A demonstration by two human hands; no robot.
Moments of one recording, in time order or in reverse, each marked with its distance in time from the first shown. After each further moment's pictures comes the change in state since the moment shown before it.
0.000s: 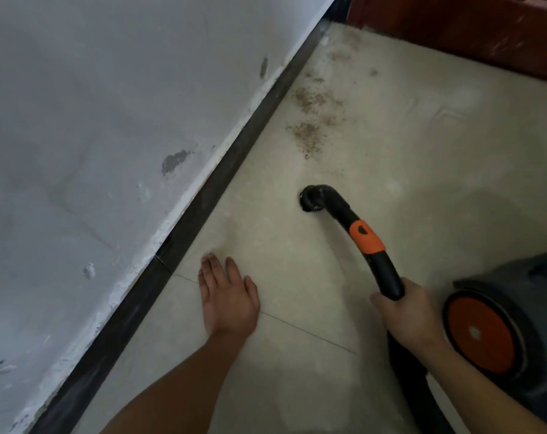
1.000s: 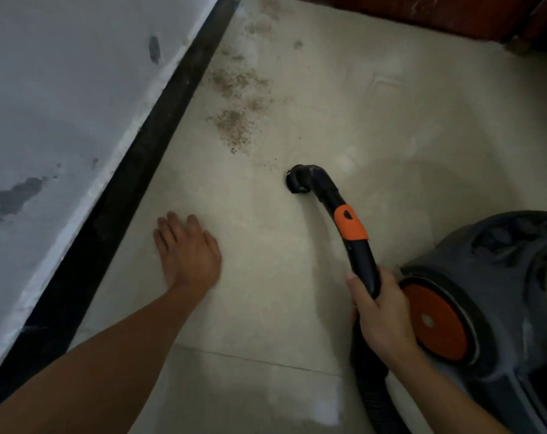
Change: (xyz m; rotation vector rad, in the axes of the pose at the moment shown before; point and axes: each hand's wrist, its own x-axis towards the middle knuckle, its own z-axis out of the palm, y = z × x) left_hand 0.112 0.076 0.023 0.017 0.066 0.149; right_hand 0.024 0.039 -0.011 0.255 0.177 -0.022
